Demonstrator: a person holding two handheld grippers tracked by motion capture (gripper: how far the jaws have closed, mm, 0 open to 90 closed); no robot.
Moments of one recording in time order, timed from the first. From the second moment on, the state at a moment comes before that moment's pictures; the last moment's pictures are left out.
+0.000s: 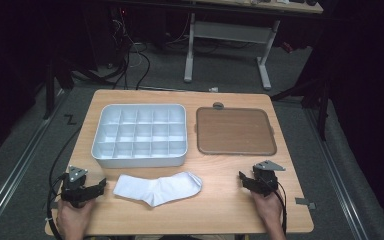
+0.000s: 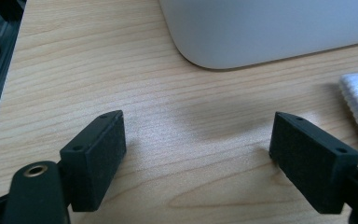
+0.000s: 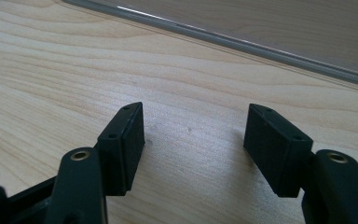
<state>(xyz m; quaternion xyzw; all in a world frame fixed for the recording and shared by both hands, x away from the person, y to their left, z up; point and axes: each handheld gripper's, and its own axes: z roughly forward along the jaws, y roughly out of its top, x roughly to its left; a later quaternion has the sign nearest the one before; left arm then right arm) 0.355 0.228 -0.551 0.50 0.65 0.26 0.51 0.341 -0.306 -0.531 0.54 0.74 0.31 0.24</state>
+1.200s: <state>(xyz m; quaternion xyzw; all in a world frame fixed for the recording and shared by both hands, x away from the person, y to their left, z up) 0.353 0.230 -0.546 0.49 0.65 0.23 0.53 0.334 -0.305 -0.530 0.54 0.74 0.32 0.24</state>
